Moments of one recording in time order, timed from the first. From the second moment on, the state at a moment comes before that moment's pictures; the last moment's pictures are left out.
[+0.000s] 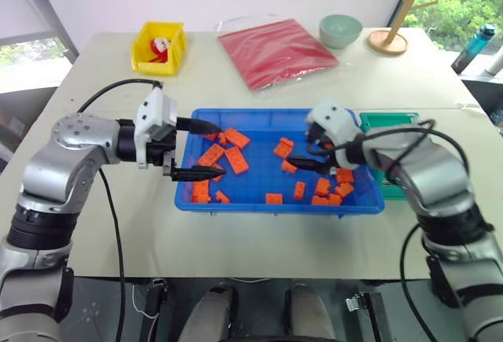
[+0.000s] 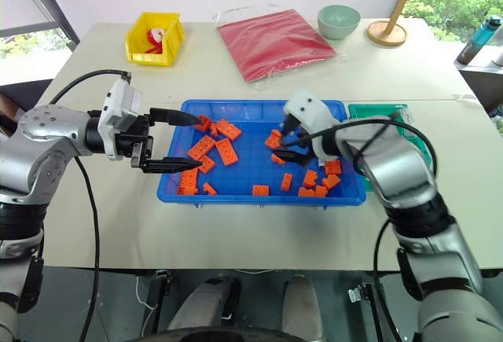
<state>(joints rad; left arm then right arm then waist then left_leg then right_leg) -0.59 0.80 -0.02 -0.16 -0.55 0.49 -1.26 -0.63 -0.70 0.14 -0.45 0.23 1.30 0.74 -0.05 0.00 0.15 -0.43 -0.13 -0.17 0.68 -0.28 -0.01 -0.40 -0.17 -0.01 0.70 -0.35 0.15</state>
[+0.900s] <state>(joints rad) -0.65 0.75 -0.06 -0.08 -0.51 0.45 -1.31 -0.54 -0.47 -0.03 -0.47 0.25 1.59 0.33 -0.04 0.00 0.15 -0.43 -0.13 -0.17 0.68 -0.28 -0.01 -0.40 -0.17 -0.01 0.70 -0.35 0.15</state>
